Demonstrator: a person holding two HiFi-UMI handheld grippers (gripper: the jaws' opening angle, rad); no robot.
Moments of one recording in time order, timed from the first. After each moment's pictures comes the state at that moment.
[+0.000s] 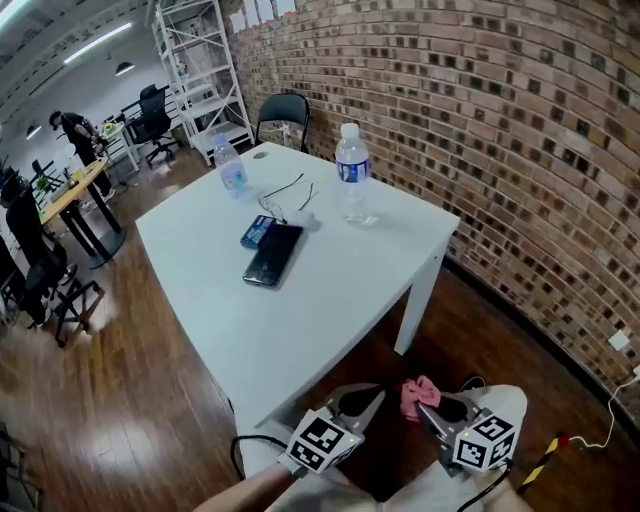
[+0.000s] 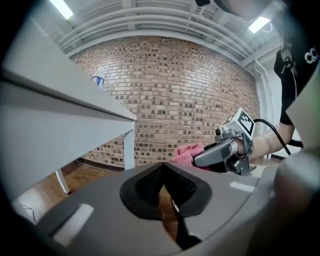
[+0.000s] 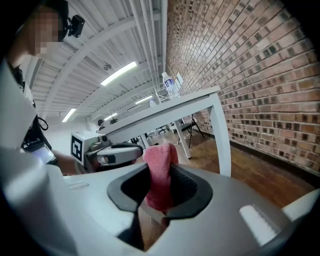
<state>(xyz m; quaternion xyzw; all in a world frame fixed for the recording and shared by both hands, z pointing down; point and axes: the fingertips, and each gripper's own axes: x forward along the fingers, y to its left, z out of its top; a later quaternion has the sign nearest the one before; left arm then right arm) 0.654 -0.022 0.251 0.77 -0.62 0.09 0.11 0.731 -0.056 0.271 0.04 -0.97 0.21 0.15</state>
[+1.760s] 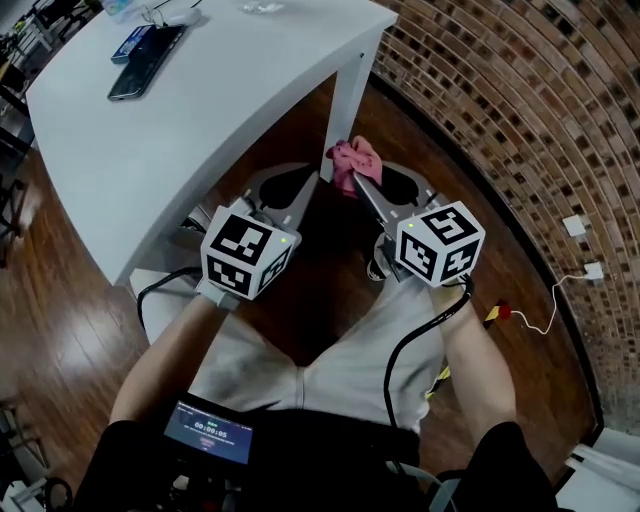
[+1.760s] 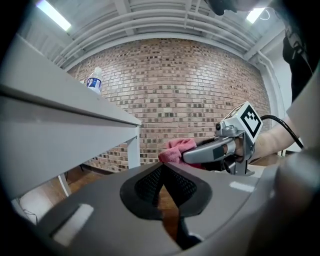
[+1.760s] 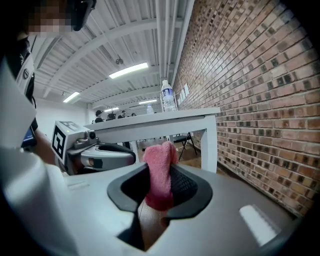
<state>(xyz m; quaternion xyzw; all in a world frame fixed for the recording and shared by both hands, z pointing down) 0.657 -0.105 0.242 0.75 -0.65 0.09 0.08 0.707 -0.149 0.250 0.08 -0.98 0.09 0.13</state>
